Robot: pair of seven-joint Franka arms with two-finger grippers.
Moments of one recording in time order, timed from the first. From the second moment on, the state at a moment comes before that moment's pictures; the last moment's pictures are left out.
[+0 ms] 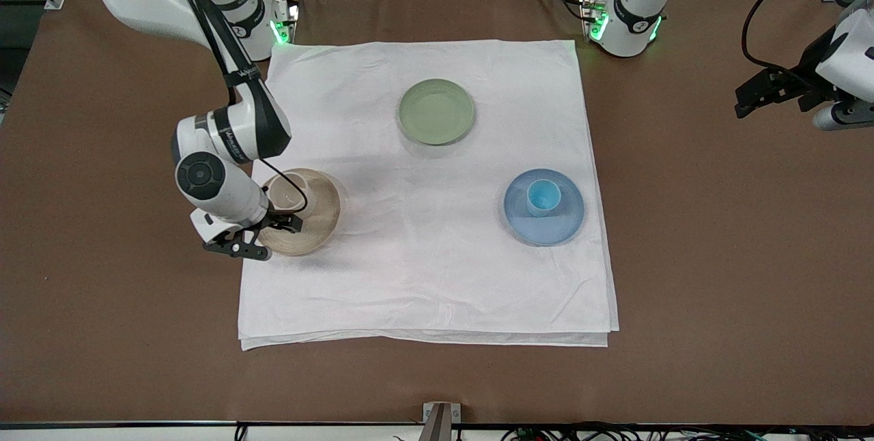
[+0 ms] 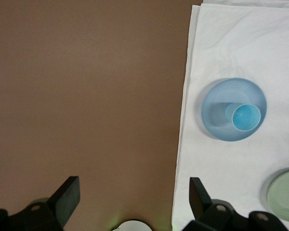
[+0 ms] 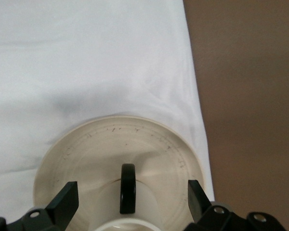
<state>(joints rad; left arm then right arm) -0.08 -0.03 0.00 -1.57 0.04 1.47 -0.16 0.28 0.41 -0.02 -1.82 -0.06 2.14 0.43</state>
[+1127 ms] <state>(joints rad) -0.08 -0.03 0.00 -1.57 0.04 1.48 -0.16 -0.06 0.23 -0.03 -1.45 -0.06 1.45 -0.04</state>
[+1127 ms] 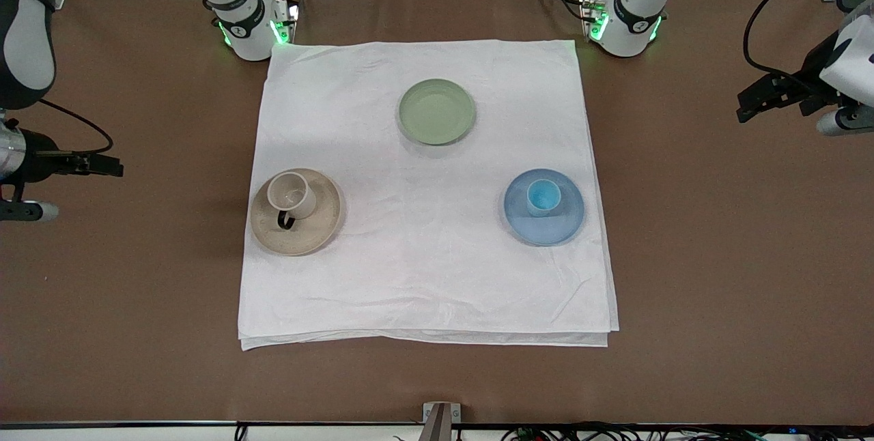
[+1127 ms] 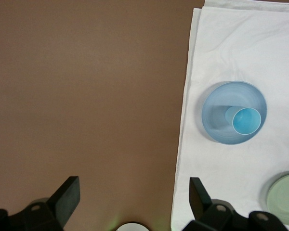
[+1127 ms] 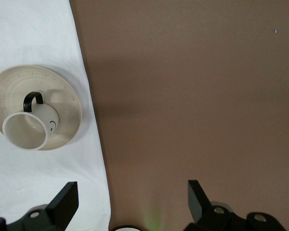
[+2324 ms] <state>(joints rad) -0.08 -0.03 0.00 -1.57 0.03 1.49 -0.16 -0.05 0.09 -0.02 -1.52 0.00 1.45 -0.04</state>
